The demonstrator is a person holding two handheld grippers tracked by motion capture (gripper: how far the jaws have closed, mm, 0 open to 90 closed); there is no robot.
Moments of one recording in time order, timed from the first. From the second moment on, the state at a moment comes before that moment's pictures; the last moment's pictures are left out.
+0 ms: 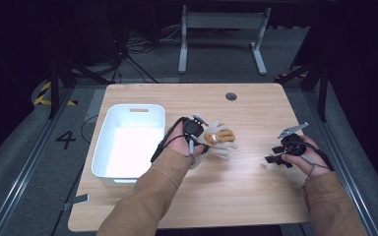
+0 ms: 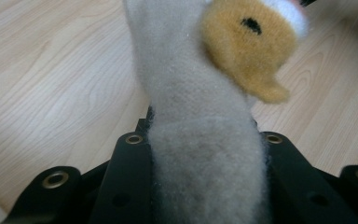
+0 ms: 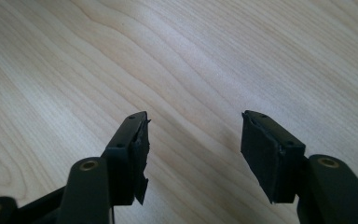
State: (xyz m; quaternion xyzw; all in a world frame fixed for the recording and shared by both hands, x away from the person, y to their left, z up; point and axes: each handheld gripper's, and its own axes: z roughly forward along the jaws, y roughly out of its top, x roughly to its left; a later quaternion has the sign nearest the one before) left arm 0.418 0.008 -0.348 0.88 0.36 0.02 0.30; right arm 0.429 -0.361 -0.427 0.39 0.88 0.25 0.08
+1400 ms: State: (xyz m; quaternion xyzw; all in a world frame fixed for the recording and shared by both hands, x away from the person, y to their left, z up) left arm 0.458 0.054 -0.298 0.83 0.49 0.06 0.27; right arm 0.433 -0.362 -0.421 0.40 0.87 0.26 0.07
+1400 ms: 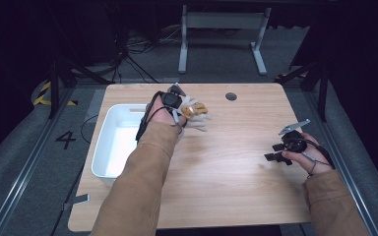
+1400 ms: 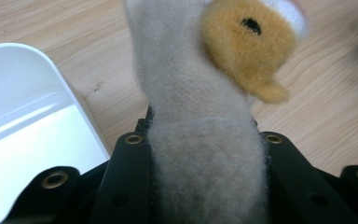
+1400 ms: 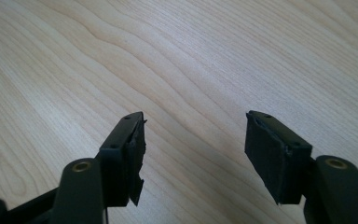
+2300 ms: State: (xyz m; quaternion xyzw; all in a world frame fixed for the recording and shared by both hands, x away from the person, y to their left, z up) left arm 0.441 0.095 -0.278 0.74 0.61 0.10 0.28; right arm 0.435 -0.351 -0.435 0.40 0.88 0.25 0.06
